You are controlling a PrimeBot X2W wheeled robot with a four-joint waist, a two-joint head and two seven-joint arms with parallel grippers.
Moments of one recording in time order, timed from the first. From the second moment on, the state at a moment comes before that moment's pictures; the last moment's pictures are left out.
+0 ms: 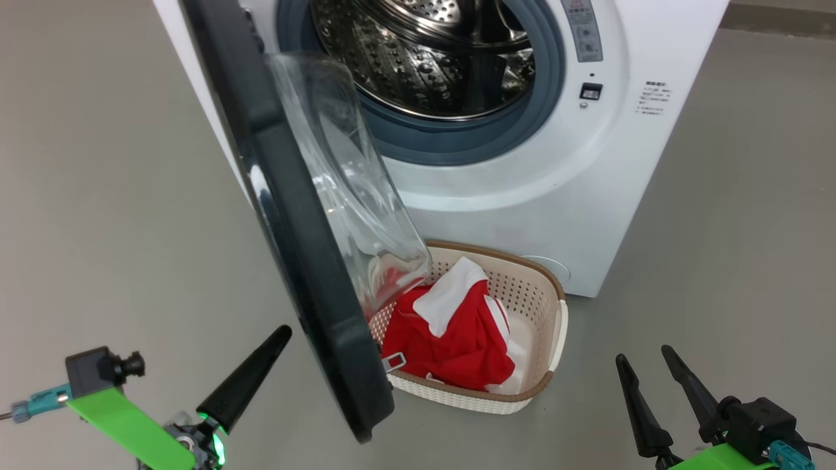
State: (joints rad) left arm -0.10 0.33 -0.15 -0.04 -1.63 -0.12 0.33; right arm 0.07 -0.10 0.07 0.21 0.34 0.12 -0.26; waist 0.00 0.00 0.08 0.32
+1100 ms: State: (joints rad) left arm -0.38 0.23 -0.30 0.06 -1.51 -0.12 0.20; right arm -0.02 -0.09 0.05 0.19 0.34 0.12 -0.26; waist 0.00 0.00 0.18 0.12
